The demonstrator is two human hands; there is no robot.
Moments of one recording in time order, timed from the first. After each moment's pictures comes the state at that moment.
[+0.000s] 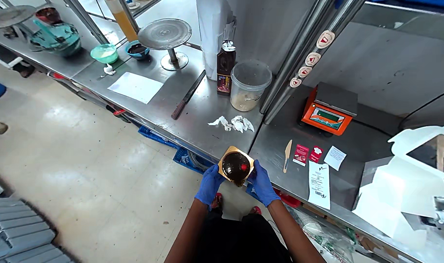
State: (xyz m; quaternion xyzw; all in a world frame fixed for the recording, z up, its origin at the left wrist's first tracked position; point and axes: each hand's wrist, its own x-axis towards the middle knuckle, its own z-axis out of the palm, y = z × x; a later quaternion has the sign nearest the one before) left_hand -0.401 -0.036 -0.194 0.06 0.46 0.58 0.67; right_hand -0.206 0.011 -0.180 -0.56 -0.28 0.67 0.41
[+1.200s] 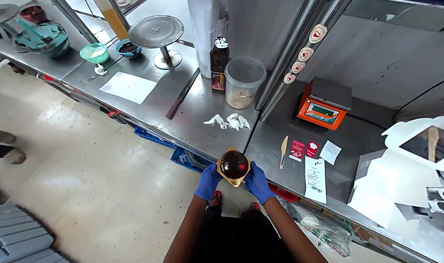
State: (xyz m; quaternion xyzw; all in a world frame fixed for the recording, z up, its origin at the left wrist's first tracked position) left_hand -0.398 -0.028 -0.211 0.06 0.47 0.55 0.68; right_hand -0.200 0.005 -0.207 -0.54 -0.21 0.68 0.45
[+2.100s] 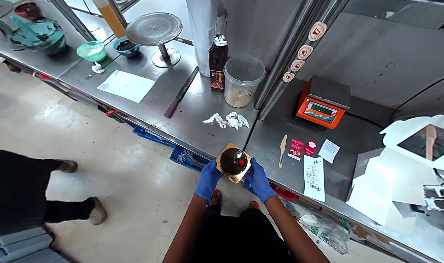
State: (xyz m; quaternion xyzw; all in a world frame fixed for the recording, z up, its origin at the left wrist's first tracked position) left_hand -0.395 -0.026 -0.202 0.10 0.47 0.56 0.67; right_hand -0.197 0.010 -0.196 -0.53 -0.25 0.69 0.44
